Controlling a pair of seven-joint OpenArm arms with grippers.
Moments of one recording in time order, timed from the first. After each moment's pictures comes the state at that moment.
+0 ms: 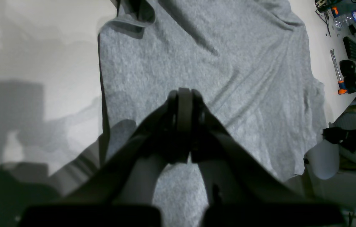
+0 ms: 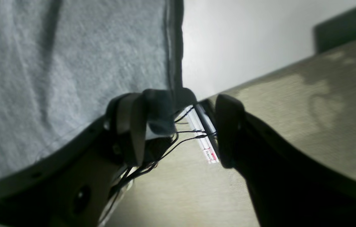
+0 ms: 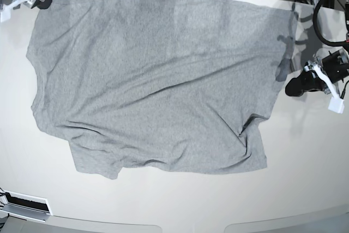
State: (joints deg) left arm 7.5 -33.8 -16.3 72.5 -68.3 -43.7 52.0; right arm -31.3 12.3 42.6 81.2 45.2 30.8 -56.5
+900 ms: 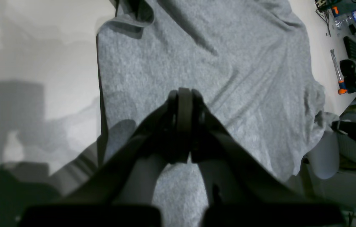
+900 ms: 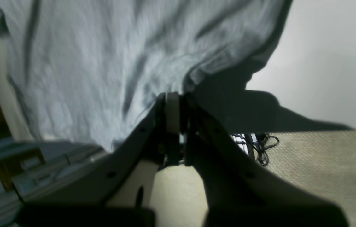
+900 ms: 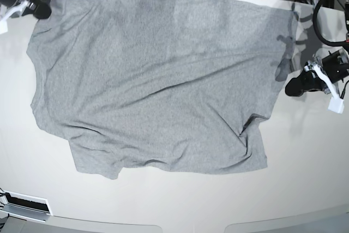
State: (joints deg) left arm 7.5 -33.8 -16.3 72.5 -68.3 -43.7 52.0; right arm -28.6 17.1 42.6 79.6 65.9 40.4 -70.9
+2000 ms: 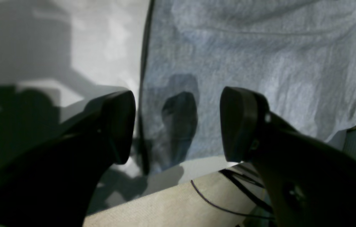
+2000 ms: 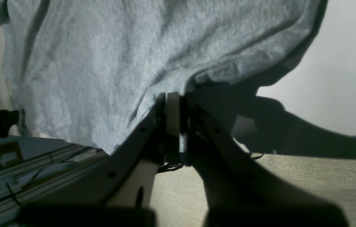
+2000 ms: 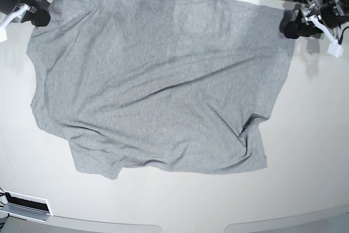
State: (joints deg) left arm 25.4 -28.5 -25.3 72.9 -58.5 -35.6 51.7; right arm -28.3 17.1 42.6 84.3 64.1 40.4 -70.8
